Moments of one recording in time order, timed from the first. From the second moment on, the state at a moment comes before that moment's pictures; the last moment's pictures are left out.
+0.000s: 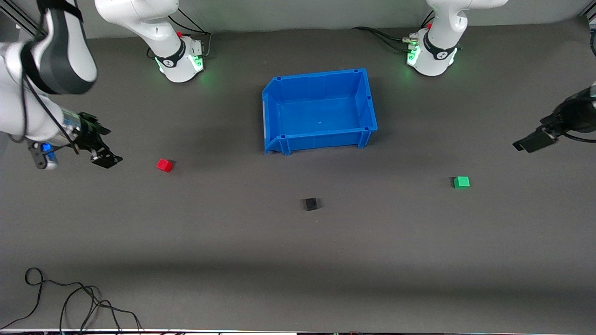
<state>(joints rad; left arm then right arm) -0.02 0.05 0.09 -1.59 -0.14 1.51 -0.75 0.16 -0.01 -0.18 -2.05 -0.02 1.84 1.17</state>
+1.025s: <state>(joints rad) 0.17 0.02 0.10 -2.14 -0.52 2.00 -0.95 0.16 0.29 -0.18 -2.24 -0.05 2.22 1.43</state>
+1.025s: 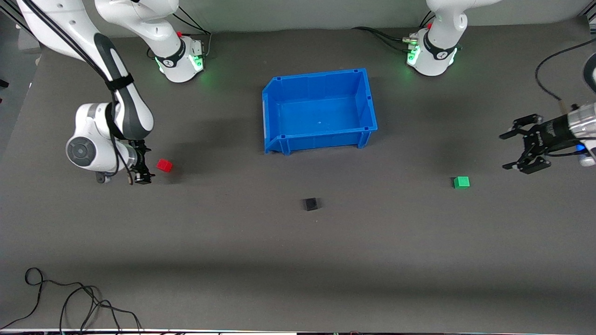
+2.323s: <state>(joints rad) 0.18 0.41 0.09 -2.20 -0.89 2.36 -0.57 0.17 0.40 -0.17 -2.22 0.00 2.34 1.44</state>
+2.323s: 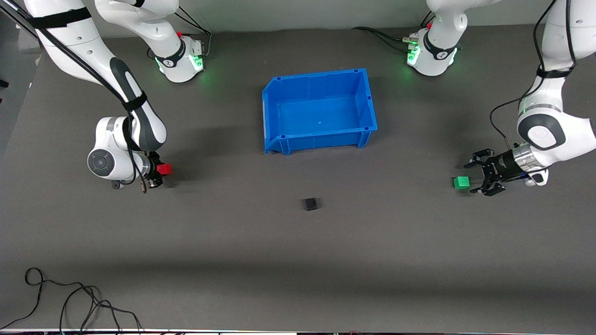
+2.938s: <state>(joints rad) 0.18 0.45 0.08 -2.20 -0.94 2.39 -0.51 0.17 0.30 -0.09 -2.16 0.00 2.34 1.45</state>
